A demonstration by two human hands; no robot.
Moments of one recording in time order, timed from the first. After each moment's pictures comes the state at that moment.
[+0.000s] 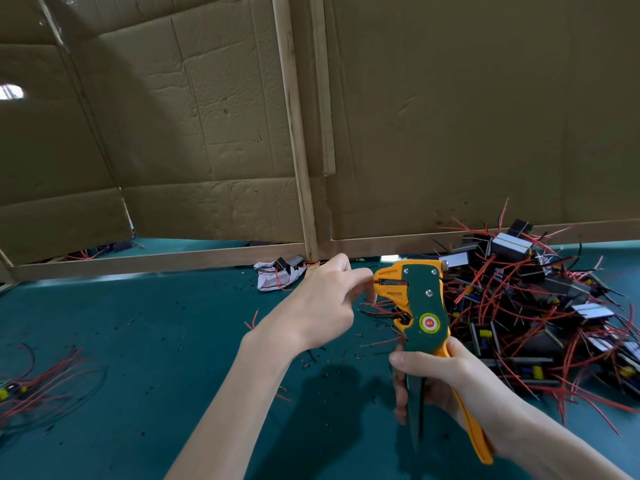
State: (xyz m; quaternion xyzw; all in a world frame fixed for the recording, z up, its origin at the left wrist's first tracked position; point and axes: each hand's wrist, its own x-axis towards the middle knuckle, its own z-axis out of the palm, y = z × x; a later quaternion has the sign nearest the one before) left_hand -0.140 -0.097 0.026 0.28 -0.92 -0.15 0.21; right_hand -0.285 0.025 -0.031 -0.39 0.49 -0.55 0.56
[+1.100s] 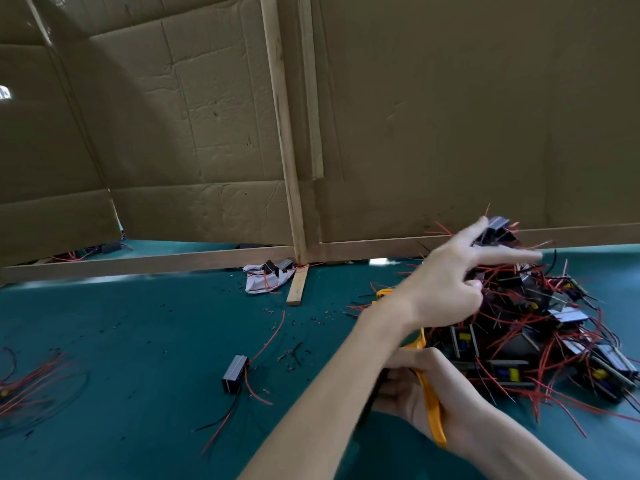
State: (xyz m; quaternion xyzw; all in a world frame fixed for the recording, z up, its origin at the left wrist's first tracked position) left_hand -0.263 -0.048 0.046 0.08 -0.90 -0.34 0.25; right_hand -0.463 -0.088 0.286 -0.20 0.32 -0.64 0.67
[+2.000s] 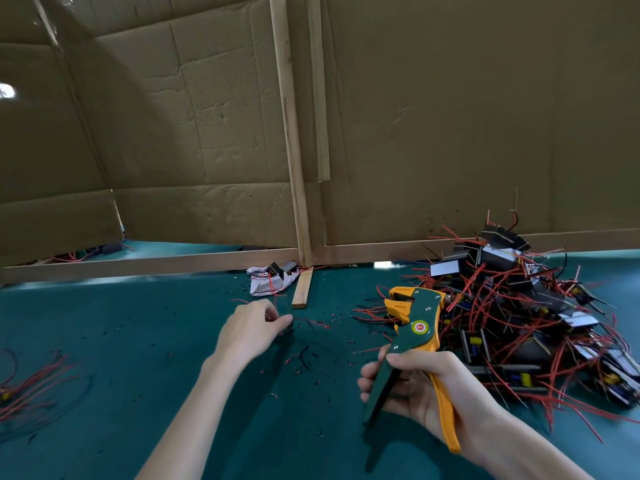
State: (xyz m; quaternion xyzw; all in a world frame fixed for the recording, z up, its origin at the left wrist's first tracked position) left_hand -0.086 -0.172 -0.045 0.59 -0.77 -0.17 0.18; right_hand -0.289 0.011 -0.049 -0.22 0.38 -0.58 0.69
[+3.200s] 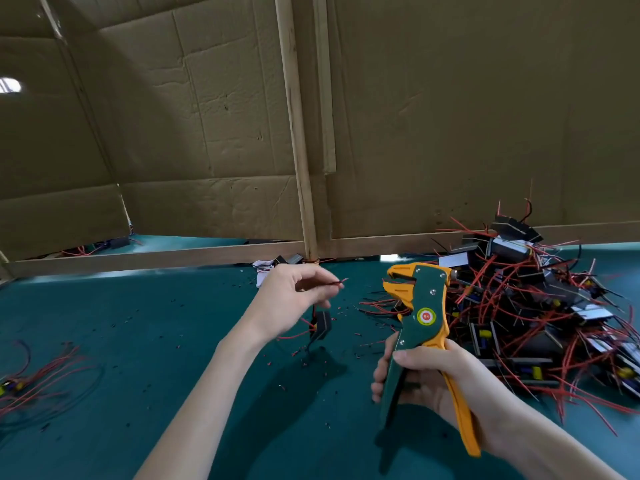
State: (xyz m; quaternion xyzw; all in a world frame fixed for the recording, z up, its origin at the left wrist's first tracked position) left_hand -0.110 -0.134 0.001 0.29 -0.81 -0.38 0.35; right_hand -0.293 0.008 -0.051 -0.37 0.39 -0.55 0.63
